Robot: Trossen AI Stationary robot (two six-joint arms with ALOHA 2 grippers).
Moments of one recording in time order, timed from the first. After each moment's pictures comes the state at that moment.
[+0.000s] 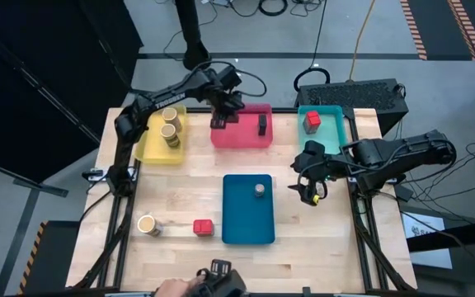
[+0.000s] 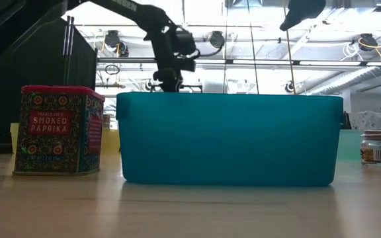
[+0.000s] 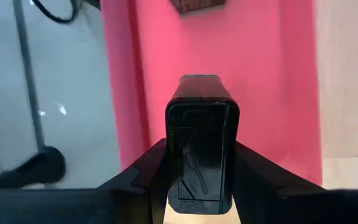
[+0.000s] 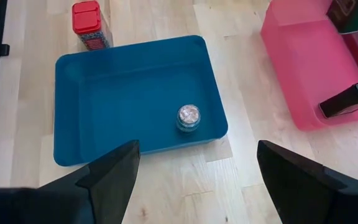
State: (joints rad) left arm 0.60 2.07 1.99 -1.11 0.01 0.74; right arm 0.22 1.18 1.24 -0.95 0.24 0.35
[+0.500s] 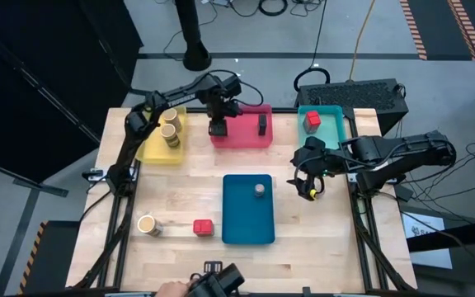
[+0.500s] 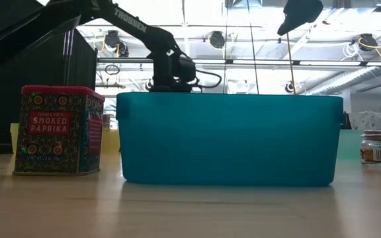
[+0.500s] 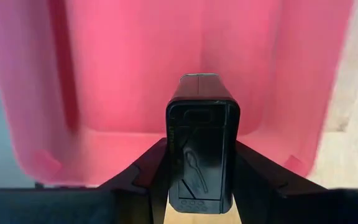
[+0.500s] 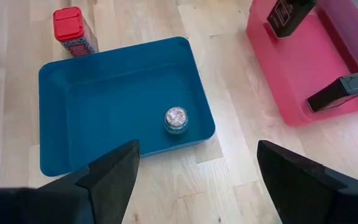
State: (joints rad) left arm 0.63 2.20 1.99 -1.26 0.05 0.61; right arm 0.18 1.18 1.24 -0.95 0.24 0.36
